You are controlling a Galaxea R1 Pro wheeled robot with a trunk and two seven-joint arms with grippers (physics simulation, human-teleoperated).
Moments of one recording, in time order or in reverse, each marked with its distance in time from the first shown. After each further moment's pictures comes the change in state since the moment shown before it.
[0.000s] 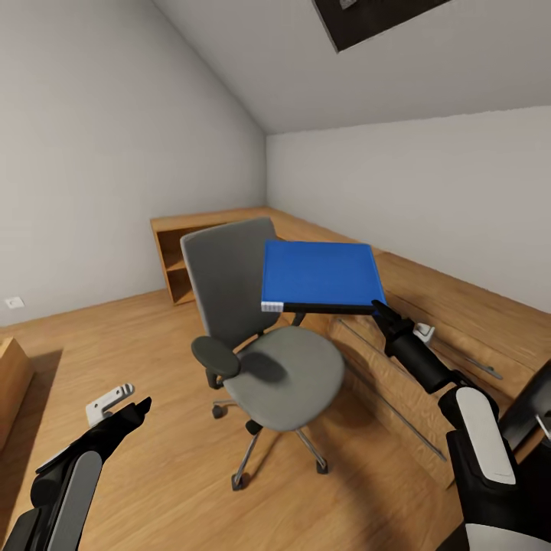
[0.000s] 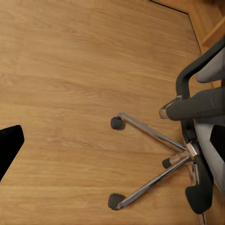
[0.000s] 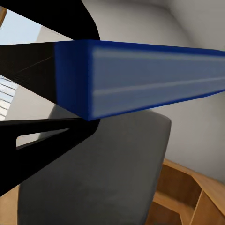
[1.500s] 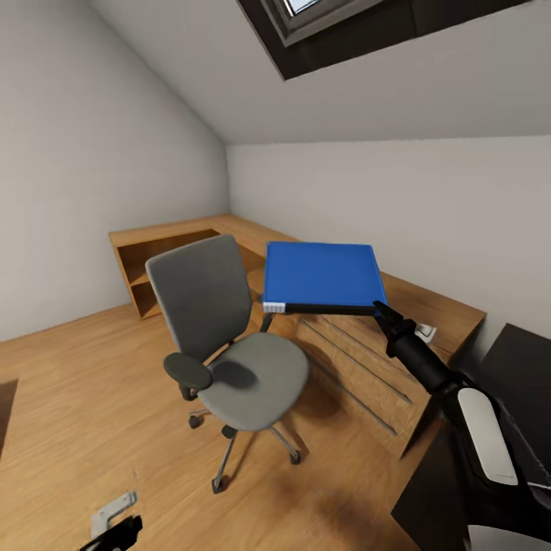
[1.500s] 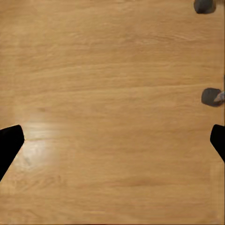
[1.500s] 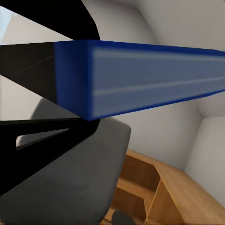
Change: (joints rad) left arm -0.001 0.030 -0.007 0.838 -0.220 -0.436 -0.001; right arm 0.003 -0.008 -0.001 0.000 -0.003 -0.005 -0.004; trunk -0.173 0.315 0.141
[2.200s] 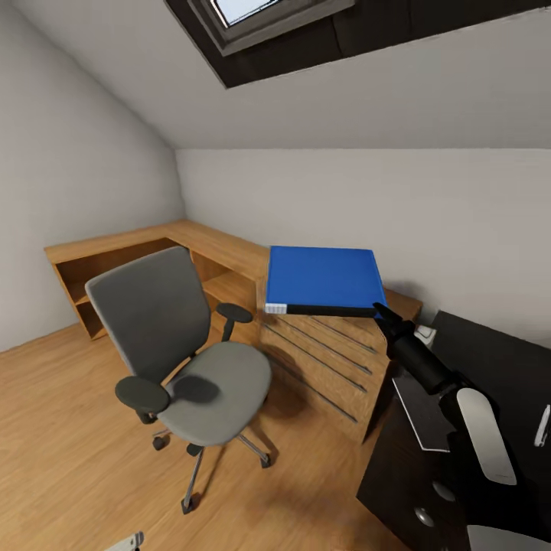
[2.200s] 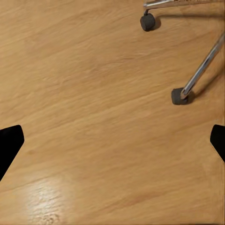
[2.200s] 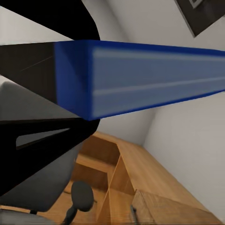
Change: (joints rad) left arm 0.001 -0.017 -0.044 0.344 -0.158 -0.469 -0.005; right arm 0.000 0.003 0.001 0.004 0.004 -0.019 -0.045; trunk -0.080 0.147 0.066
